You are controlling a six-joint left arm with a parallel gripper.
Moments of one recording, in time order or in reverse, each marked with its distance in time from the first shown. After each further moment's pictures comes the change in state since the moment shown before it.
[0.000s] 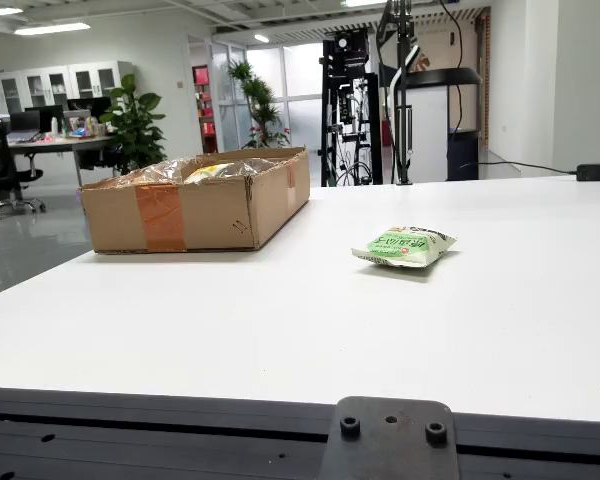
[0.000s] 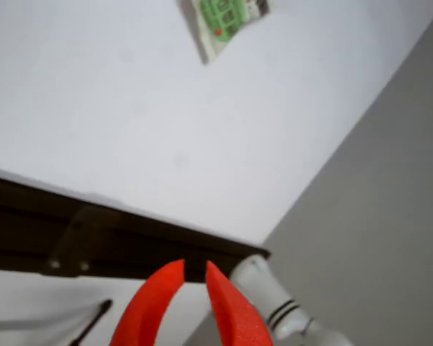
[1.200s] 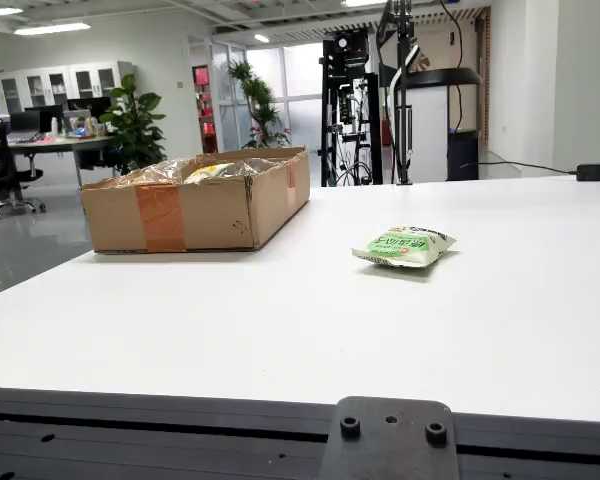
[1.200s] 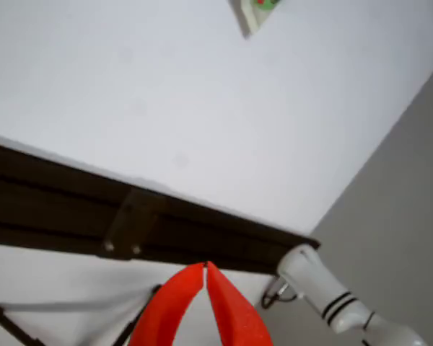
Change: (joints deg) arm -3.6 0.0 0.1 -0.2 4.6 -0.1
